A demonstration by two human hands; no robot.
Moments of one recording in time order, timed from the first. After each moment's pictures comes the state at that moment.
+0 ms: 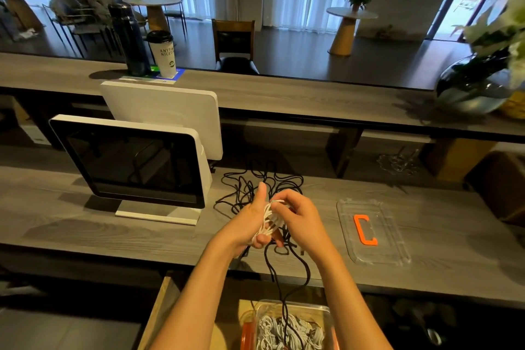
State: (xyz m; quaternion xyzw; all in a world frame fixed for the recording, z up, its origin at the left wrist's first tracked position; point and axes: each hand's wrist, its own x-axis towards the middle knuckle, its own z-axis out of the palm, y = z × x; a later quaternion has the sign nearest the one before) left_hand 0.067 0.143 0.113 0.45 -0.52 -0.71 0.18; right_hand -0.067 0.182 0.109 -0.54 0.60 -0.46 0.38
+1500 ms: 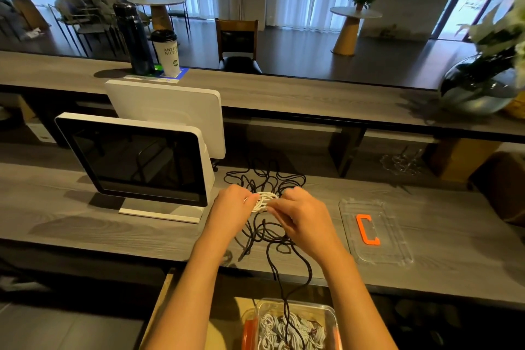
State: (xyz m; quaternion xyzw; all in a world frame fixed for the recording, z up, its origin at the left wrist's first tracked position) left_hand 0.088 0.125 0.120 0.59 -0.72 -0.30 0.20; right_hand -0.074 0.186 0.119 -0.79 0.56 -0.26 -0.02
